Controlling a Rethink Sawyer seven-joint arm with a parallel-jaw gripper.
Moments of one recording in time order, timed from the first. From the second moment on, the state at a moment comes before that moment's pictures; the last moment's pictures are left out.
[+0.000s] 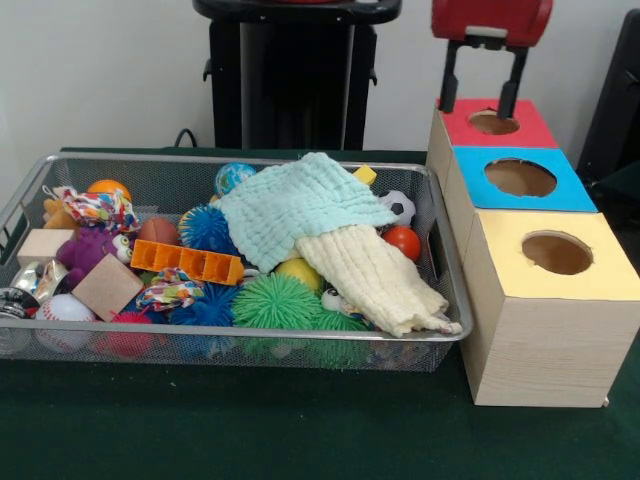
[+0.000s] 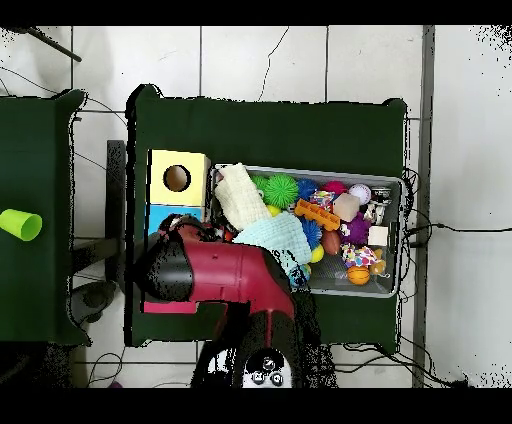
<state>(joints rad) 0.03 -0.88 -0.11 1.81 0.05 0.44 1.89</state>
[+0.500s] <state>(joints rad) -0.04 -0.92 -0.11 1.89 -0.04 0.29 1.89</state>
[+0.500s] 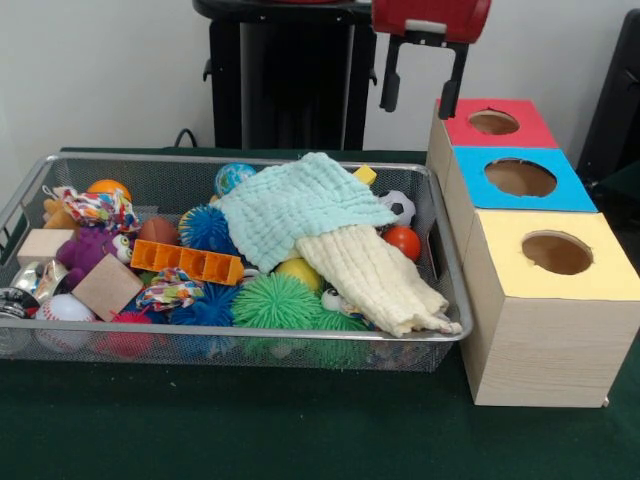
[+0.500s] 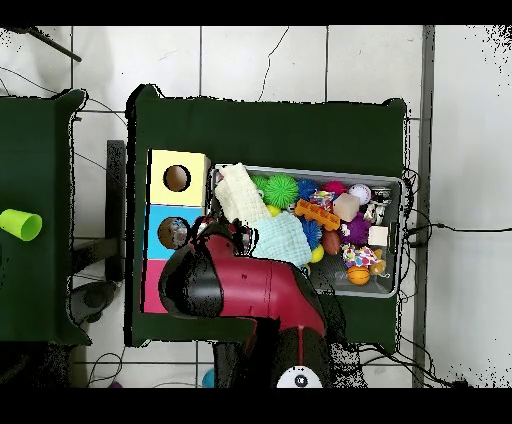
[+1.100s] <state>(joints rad) -0.03 -0.88 -0.11 1.98 -0.12 0.13 1.89</state>
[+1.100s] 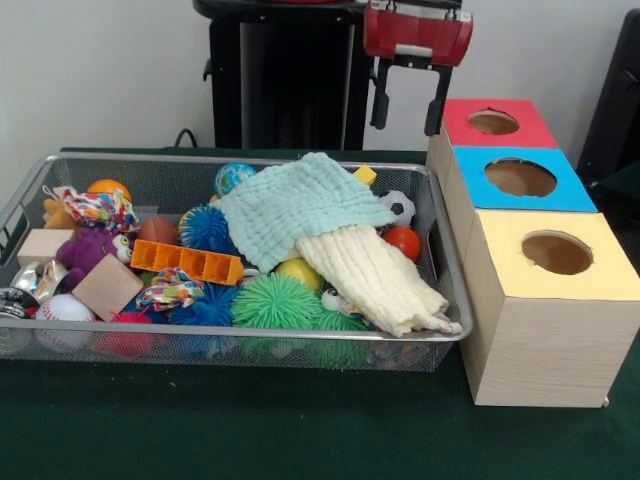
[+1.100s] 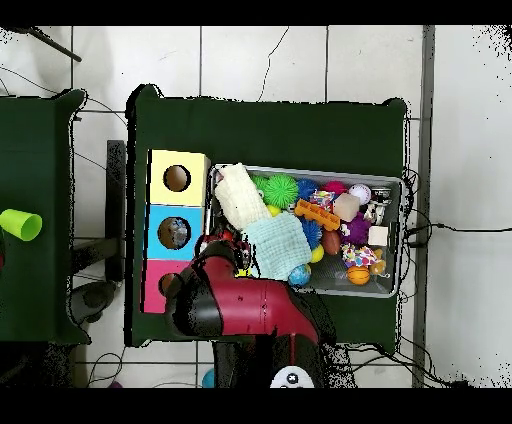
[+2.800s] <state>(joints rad) -0.15 -0.72 -0.08 2.03 -0.33 -0.06 1.89</state>
